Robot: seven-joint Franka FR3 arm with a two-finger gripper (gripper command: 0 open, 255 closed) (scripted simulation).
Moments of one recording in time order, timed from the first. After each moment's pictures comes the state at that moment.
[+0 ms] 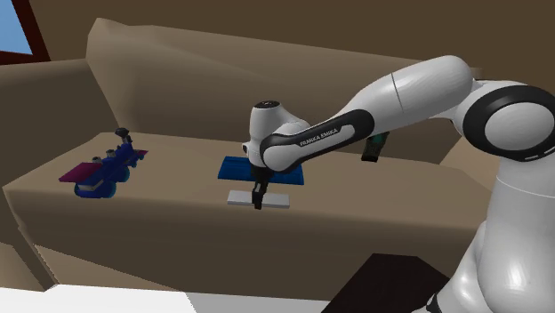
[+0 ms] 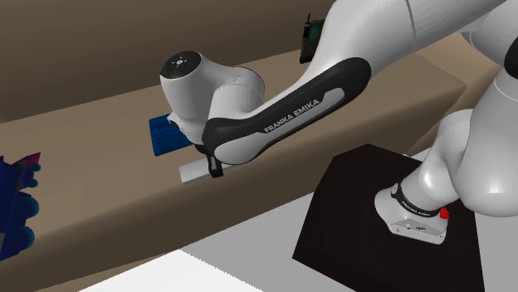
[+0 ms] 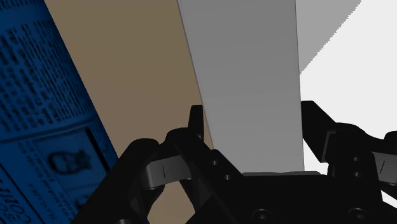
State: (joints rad) arm 0.19 0.28 0.16 -1.93 -0.11 2.20 -0.24
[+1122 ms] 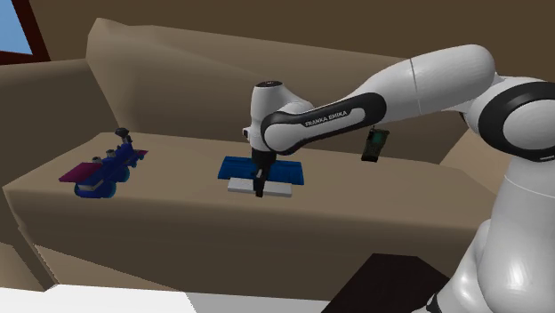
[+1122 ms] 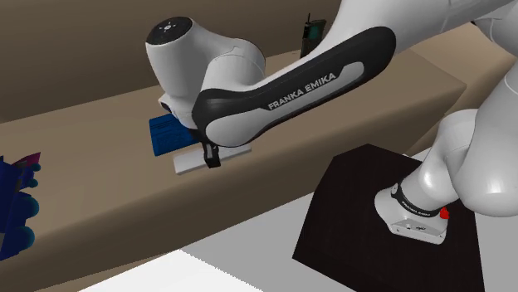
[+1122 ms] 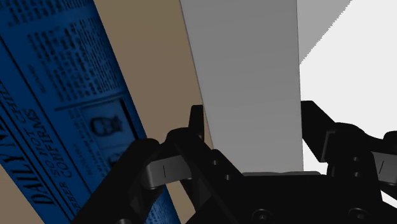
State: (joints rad) arm 0.18 0.22 0.17 -1.87 -0.10 2.08 -0.26
